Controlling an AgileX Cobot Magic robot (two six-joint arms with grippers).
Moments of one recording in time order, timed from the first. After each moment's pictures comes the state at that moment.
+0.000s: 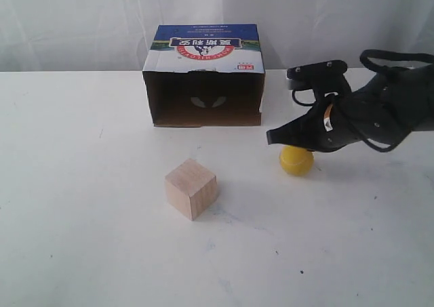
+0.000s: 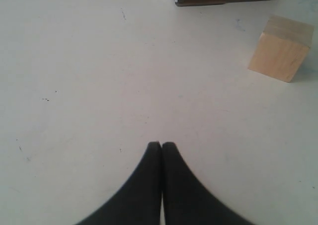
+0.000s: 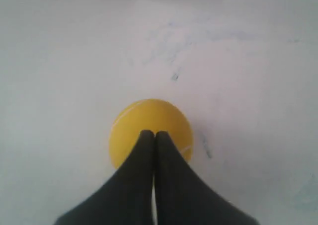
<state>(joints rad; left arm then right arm) -0.11 0.01 0.02 -0.21 0.45 0.13 0.36 1.74 -0.97 -0.51 0.20 0.63</state>
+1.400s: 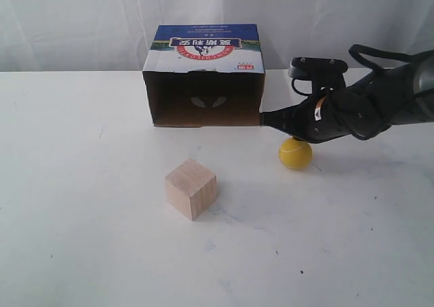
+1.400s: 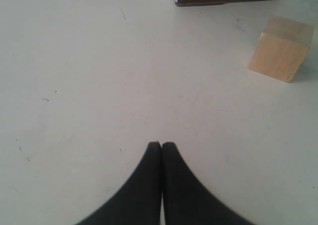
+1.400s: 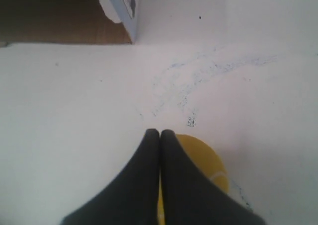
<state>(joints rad) -0.11 0.01 0.02 -0.21 0.45 0.13 0.32 1.86 -1.06 -0.34 0.09 0.63</state>
